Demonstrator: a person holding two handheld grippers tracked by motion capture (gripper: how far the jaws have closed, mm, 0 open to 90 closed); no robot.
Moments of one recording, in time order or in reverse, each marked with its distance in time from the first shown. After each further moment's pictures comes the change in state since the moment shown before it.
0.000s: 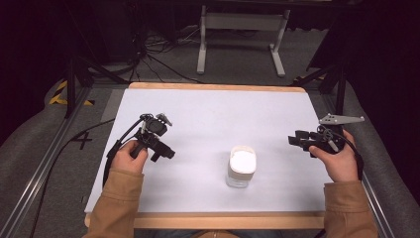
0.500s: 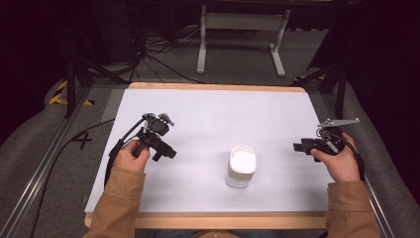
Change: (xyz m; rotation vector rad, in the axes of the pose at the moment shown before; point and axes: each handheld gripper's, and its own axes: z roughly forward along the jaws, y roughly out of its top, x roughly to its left) left arm -0.001 0.003 0.003 0.008 0.001 0.006; right arm -0.022 -0.018 0.012 0.168 -0.071 0.070
